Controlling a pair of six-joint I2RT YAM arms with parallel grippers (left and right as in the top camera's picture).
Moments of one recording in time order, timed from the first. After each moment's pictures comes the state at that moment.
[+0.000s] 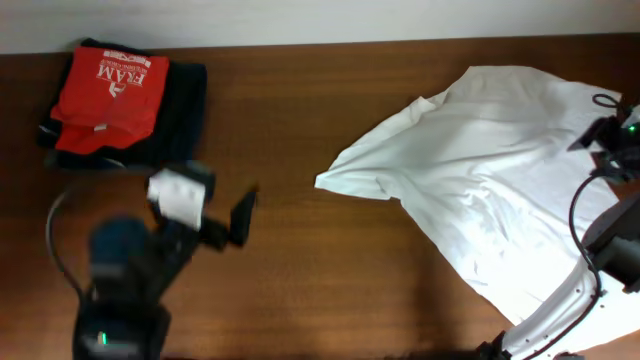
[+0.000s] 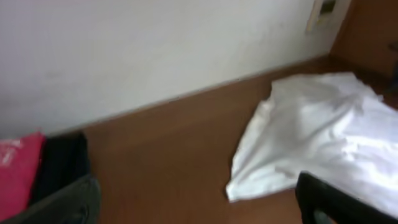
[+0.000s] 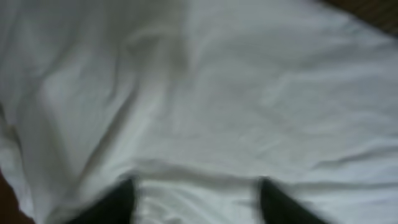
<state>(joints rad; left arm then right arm) -0.12 0.74 0.81 -0.34 0.34 0.09 -0.68 2.30 2.14 -1.39 -0.30 0.11</state>
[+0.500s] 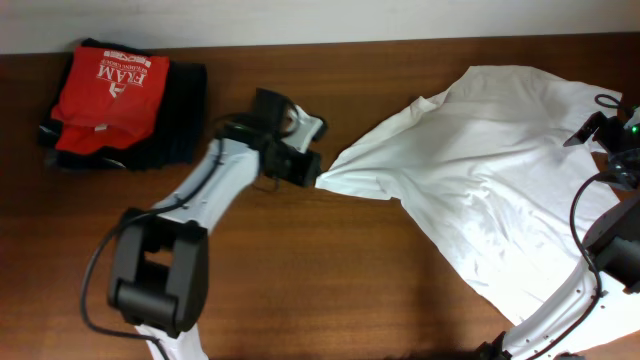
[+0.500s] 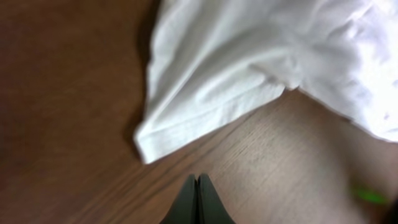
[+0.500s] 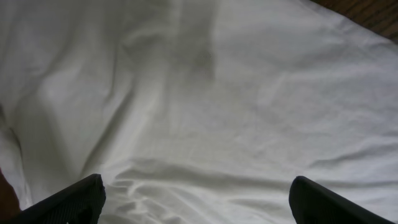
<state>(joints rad) -0.36 1.95 1.42 -0.65 0.49 0.09 -0.68 2.30 2.14 -1.39 -0.30 0.11</state>
